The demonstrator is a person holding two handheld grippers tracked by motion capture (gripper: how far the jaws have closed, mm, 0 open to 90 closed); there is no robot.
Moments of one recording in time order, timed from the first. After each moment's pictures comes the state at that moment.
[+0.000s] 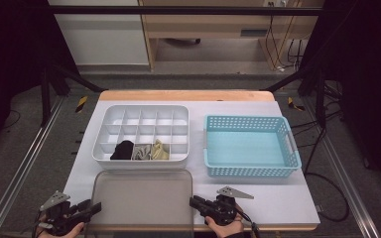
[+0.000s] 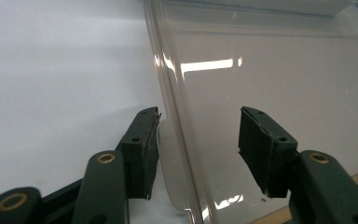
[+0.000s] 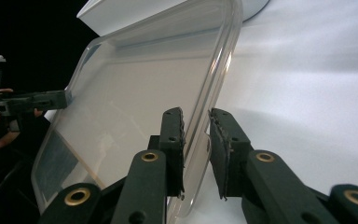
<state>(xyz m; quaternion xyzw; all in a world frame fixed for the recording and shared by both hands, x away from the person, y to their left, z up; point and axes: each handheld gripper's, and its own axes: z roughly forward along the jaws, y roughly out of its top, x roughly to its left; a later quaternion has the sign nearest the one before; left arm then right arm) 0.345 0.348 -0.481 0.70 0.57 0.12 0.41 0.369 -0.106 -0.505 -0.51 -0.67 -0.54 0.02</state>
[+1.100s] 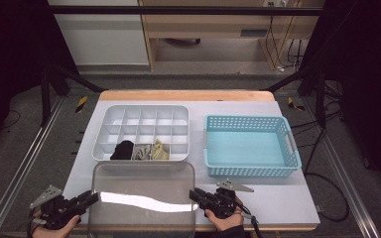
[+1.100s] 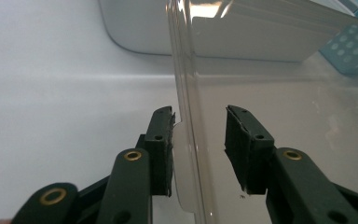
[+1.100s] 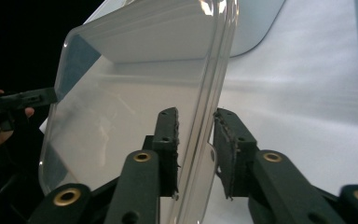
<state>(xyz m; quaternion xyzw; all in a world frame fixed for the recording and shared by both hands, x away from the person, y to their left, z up) 0.353 0.355 -0.469 0.68 0.54 0.13 0.48 0.383 -0.105 -0.491 -0.50 -0.67 -0.55 0.00</state>
